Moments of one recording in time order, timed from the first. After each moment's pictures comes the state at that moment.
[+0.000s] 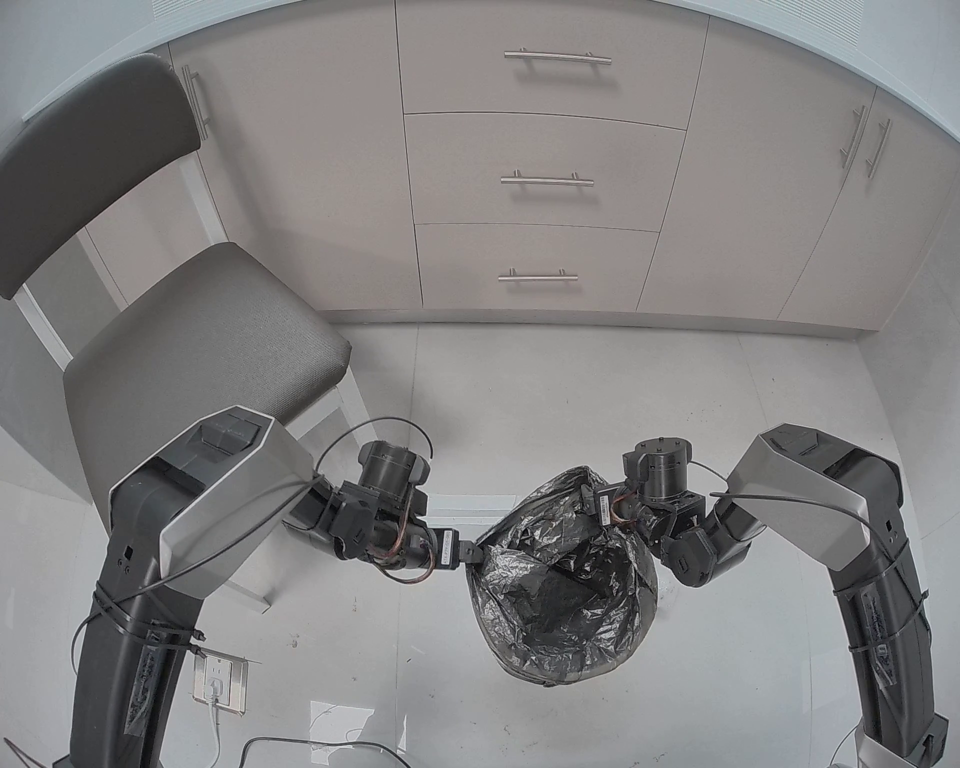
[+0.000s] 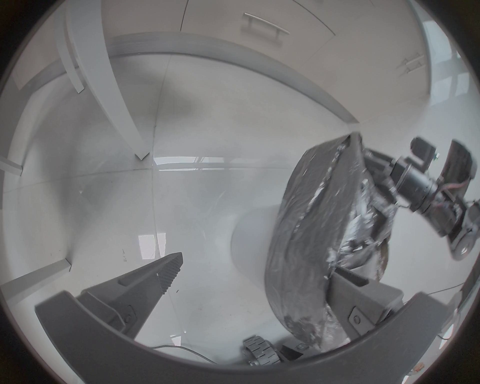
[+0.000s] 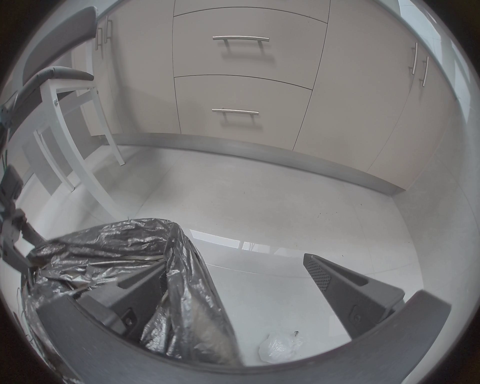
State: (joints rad) left arm -0.43 2.59 -1.48 -0.18 -0.24 -0.28; right arm 0.38 2.61 -1.28 -0.95 -0.33 -0.05
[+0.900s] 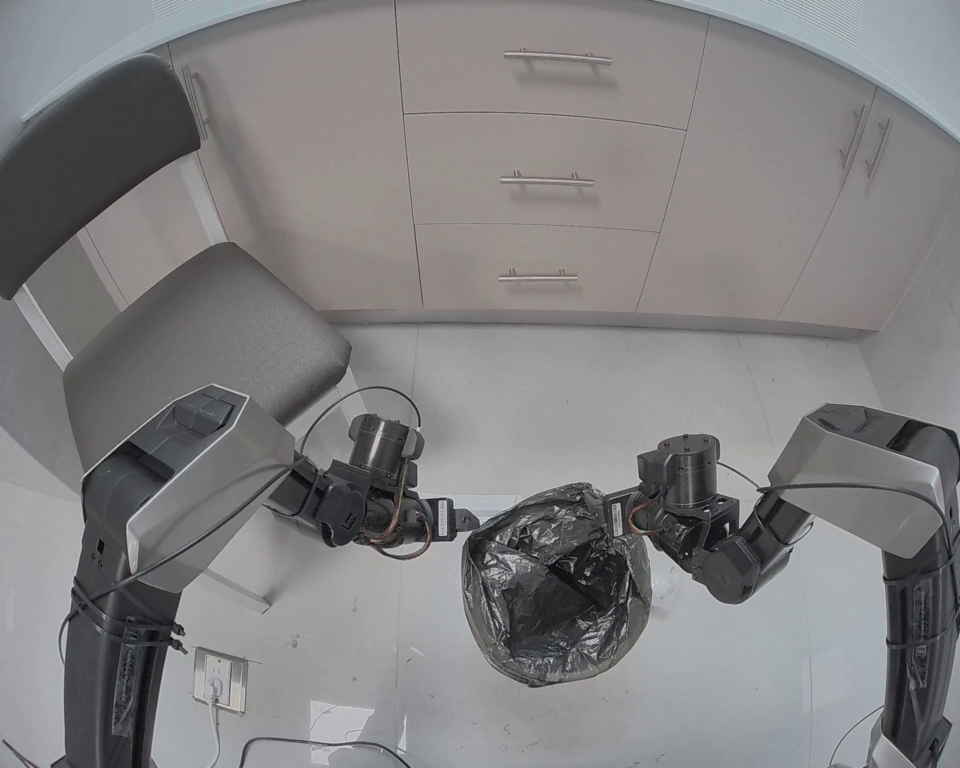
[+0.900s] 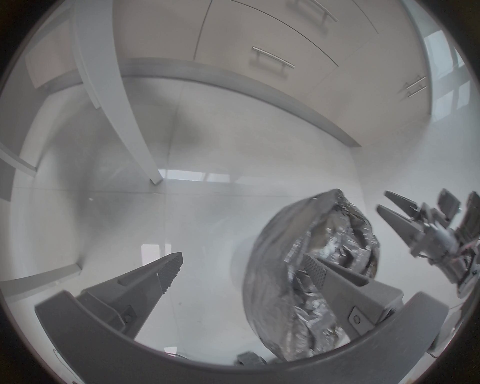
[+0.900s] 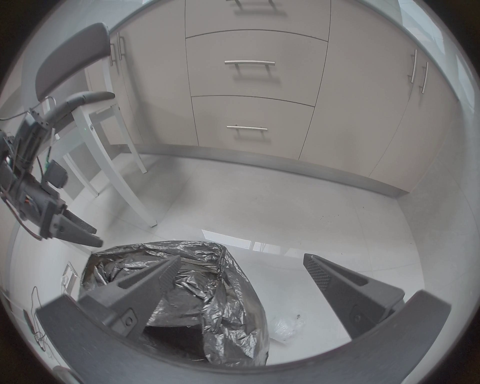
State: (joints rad) left arm -0.43 2.50 -1.44 -0.24 -0.16 -0.35; right arm 0.43 2.38 -0.97 -1.02 -0.29 -0.02
